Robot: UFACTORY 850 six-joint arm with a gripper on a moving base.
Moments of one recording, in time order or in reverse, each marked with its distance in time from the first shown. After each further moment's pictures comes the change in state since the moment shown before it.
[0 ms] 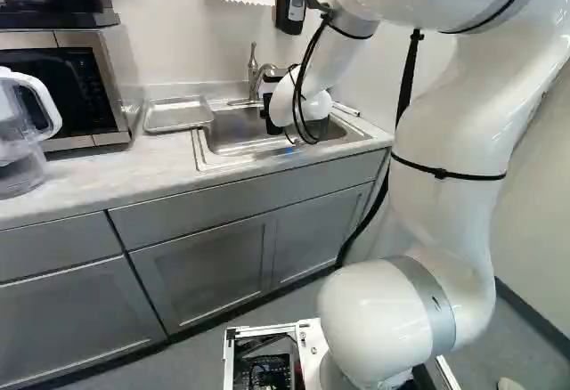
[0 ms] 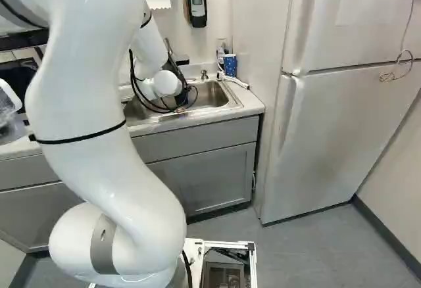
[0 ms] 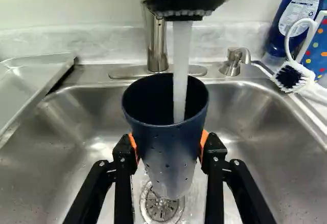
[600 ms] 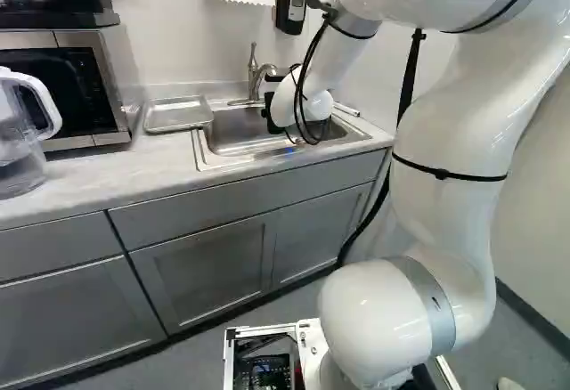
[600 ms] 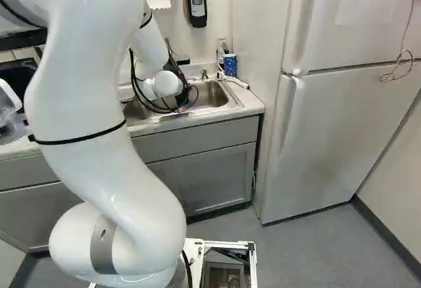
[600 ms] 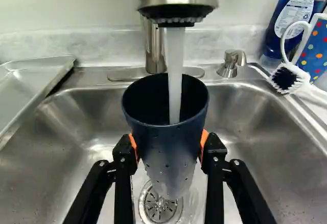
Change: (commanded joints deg) arm -0.2 0.1 0.1 0.0 0.7 0.0
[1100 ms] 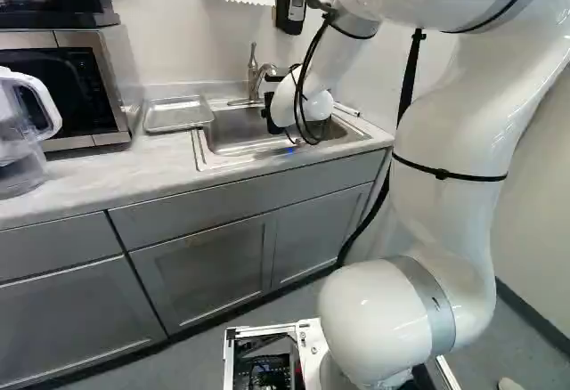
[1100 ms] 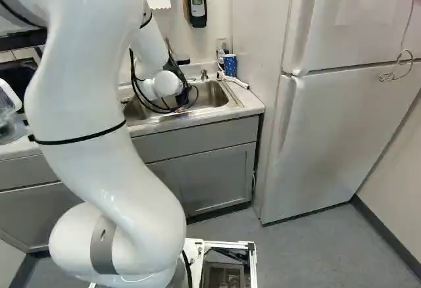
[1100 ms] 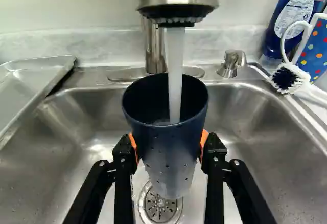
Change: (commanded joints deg) arm 0.0 0.0 0.0 0.0 0.0 0.0
